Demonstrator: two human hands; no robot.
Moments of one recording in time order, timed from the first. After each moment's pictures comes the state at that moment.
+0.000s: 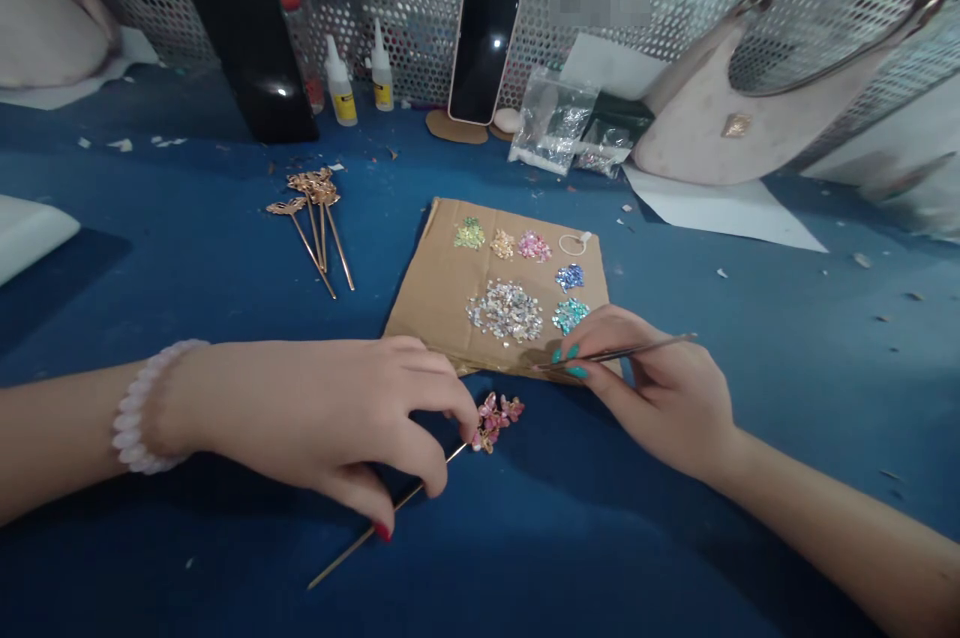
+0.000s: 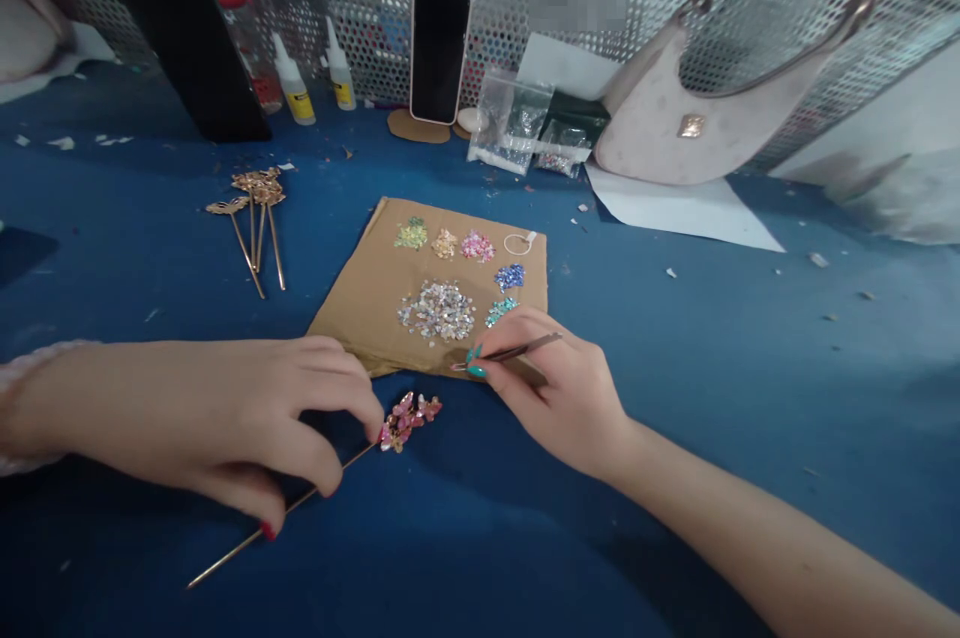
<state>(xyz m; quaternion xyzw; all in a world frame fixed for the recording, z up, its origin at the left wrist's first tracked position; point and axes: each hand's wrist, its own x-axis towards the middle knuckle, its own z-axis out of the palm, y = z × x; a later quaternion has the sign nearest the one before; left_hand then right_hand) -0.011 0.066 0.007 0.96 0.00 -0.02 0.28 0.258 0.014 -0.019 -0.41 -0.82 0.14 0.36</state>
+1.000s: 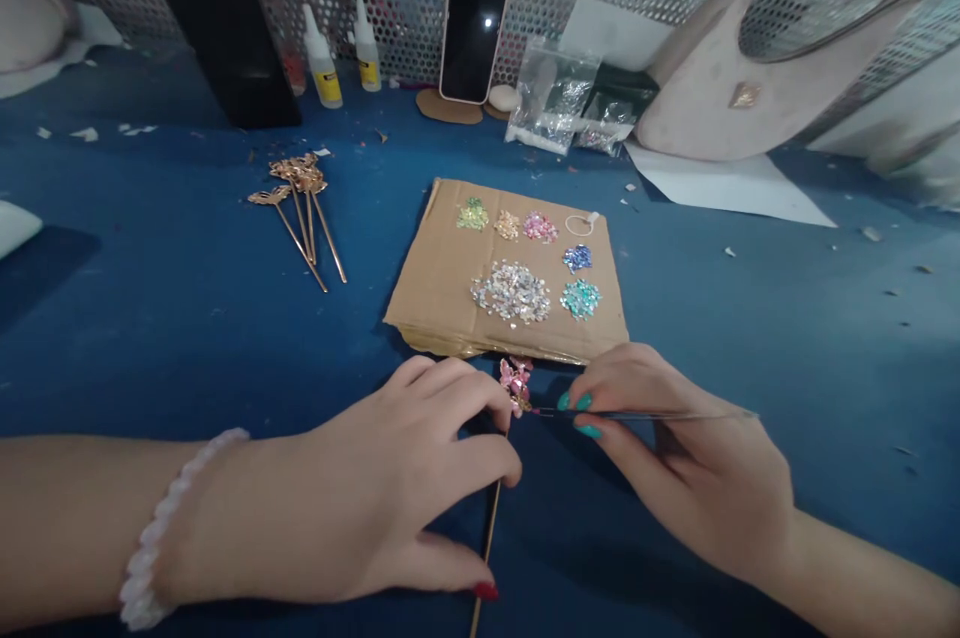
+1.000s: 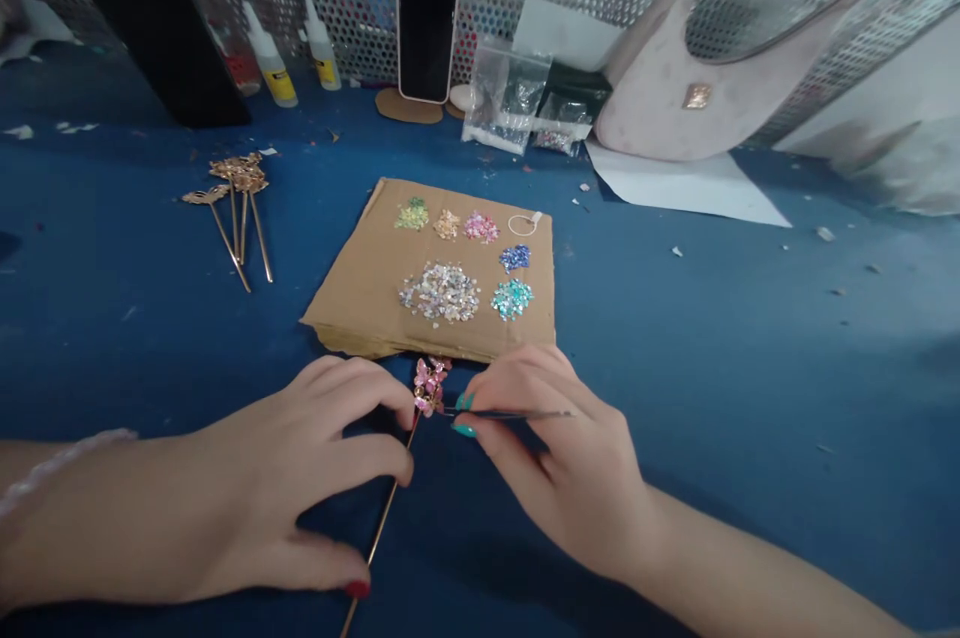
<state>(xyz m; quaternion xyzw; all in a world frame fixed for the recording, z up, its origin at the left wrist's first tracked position) 0.008 0.019 -0.013 0.94 0.15 0.09 0.31 0.240 -0.024 -0.016 -0.44 -0.80 0.15 0.37</state>
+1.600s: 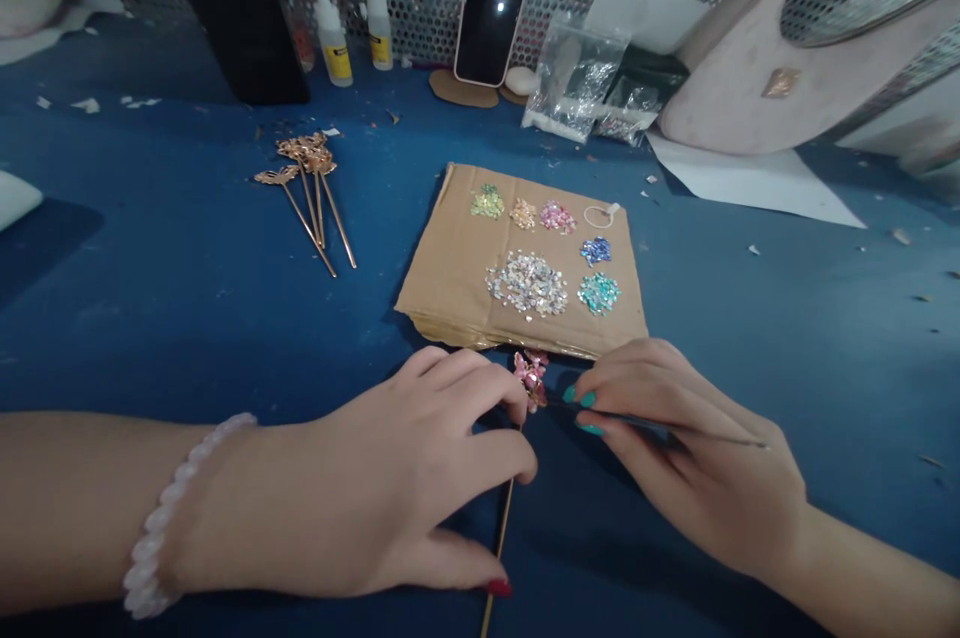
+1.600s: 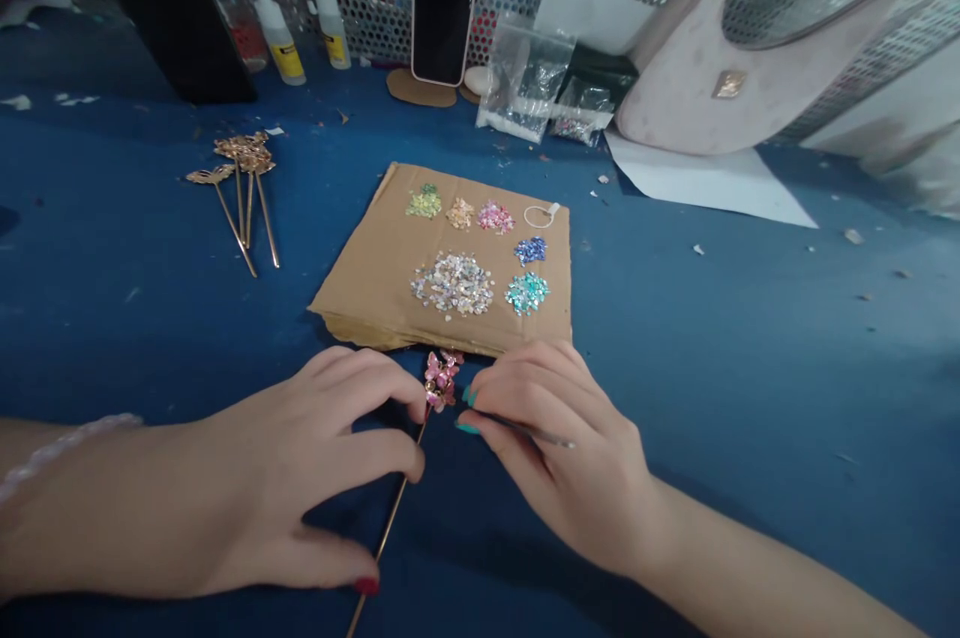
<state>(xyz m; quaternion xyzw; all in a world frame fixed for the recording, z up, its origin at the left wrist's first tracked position) 0.007 0.019 -0.025 0.94 0.14 0.11 0.30 0.238 -0.021 -0.018 -0.41 -0.84 0.13 0.34</state>
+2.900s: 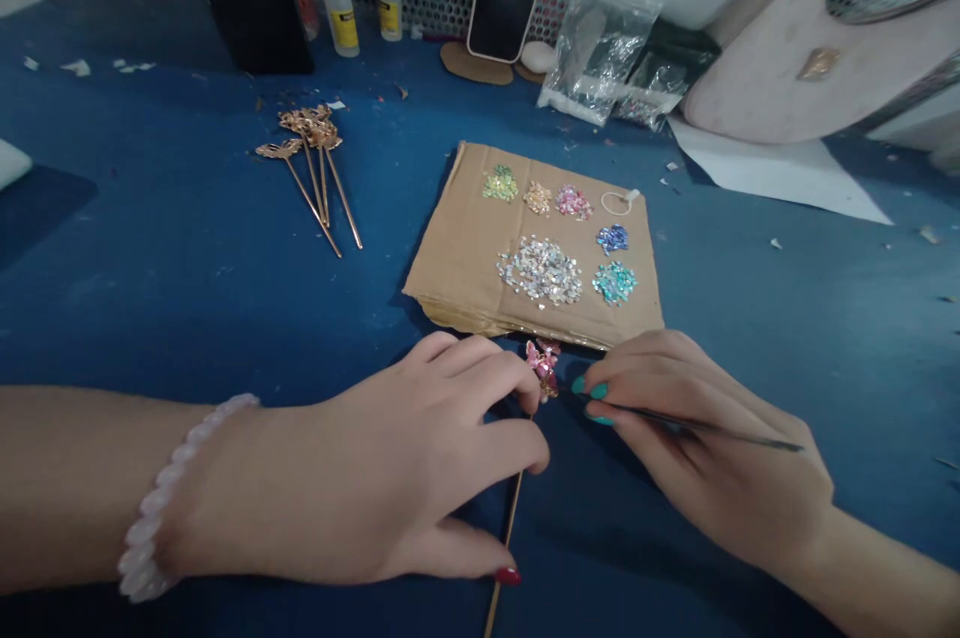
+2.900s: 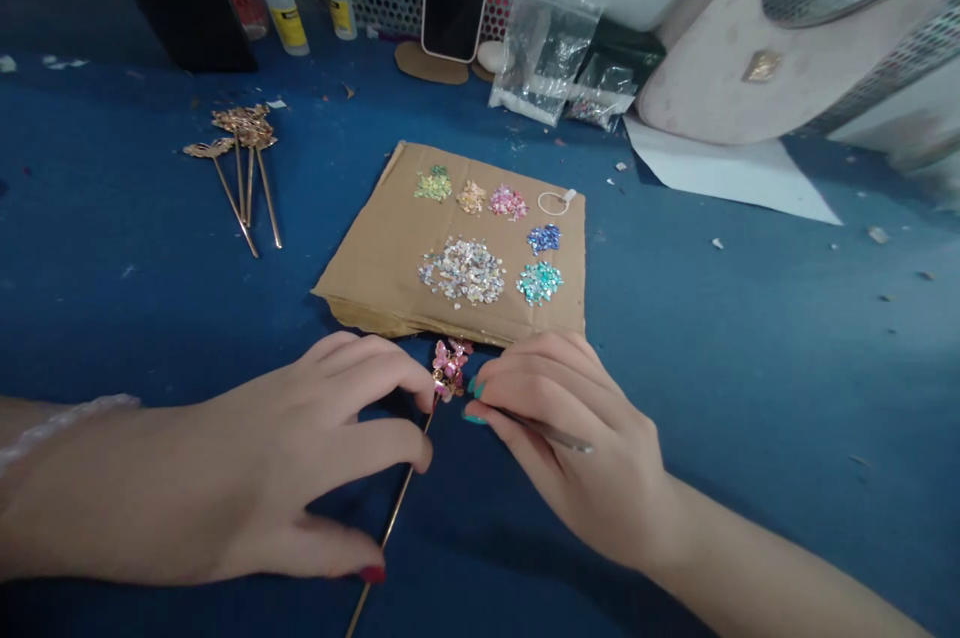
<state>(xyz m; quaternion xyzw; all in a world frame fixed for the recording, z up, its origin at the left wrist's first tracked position) 0.007 0.020 -0.019 0.94 0.14 0.09 0.30 0.240 -0.020 -0.022 -0.40 -0.85 0.14 0.33</state>
